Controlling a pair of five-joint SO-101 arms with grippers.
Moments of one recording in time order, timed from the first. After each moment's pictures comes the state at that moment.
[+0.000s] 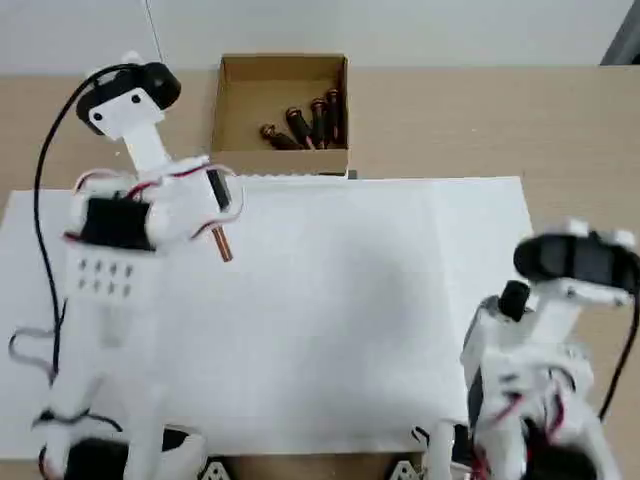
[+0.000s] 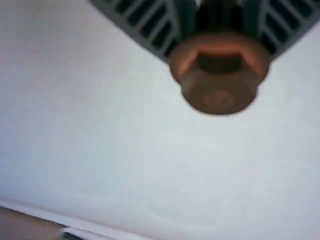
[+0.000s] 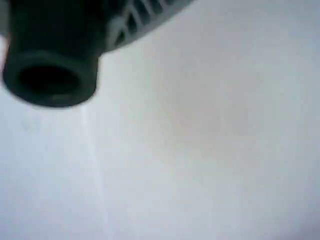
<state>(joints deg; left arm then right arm) 4.8 -23.2 1.9 87.6 32.0 11.3 -79.4 32.9 93.5 -5.2</state>
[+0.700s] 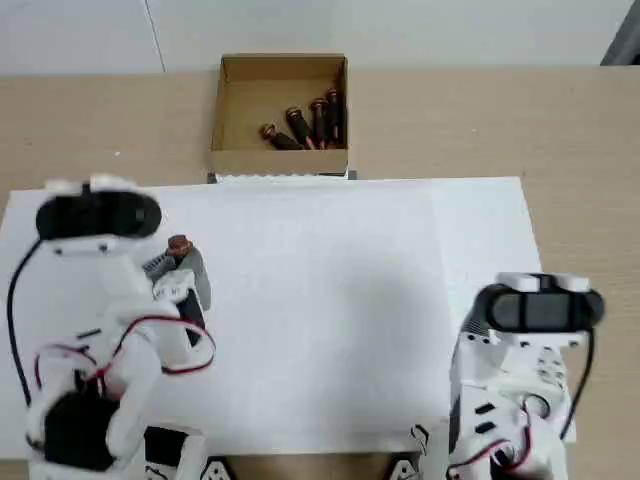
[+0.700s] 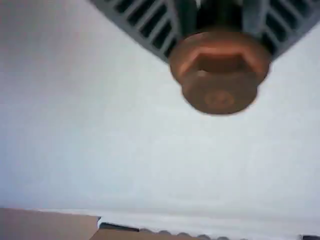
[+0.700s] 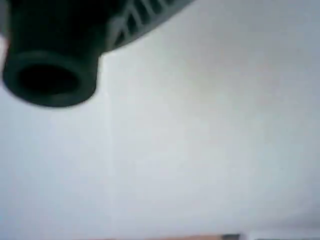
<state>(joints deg) 5.2 -73.8 41.5 78.5 20.4 9.1 -103.0 57.0 82.5 3.1</state>
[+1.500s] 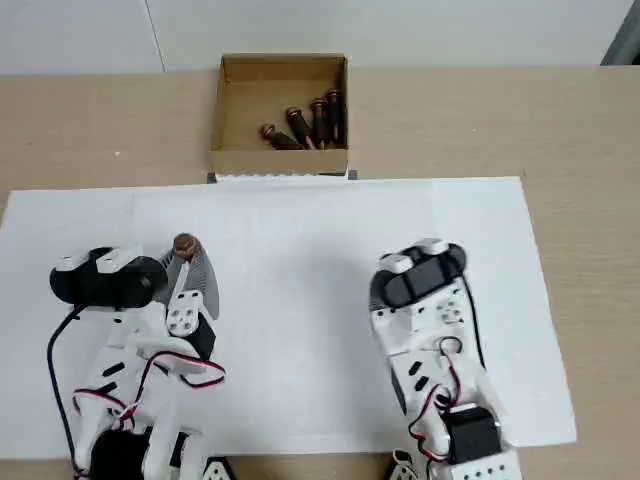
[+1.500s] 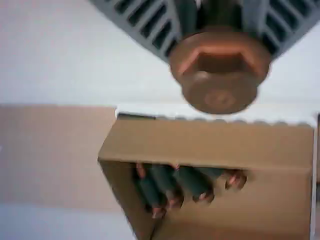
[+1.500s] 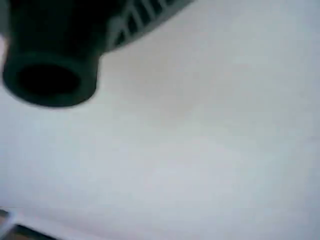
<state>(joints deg) 5.2 -103.4 74.9 53.0 17.5 -18.6 -103.4 88.7 47.5 3.1</state>
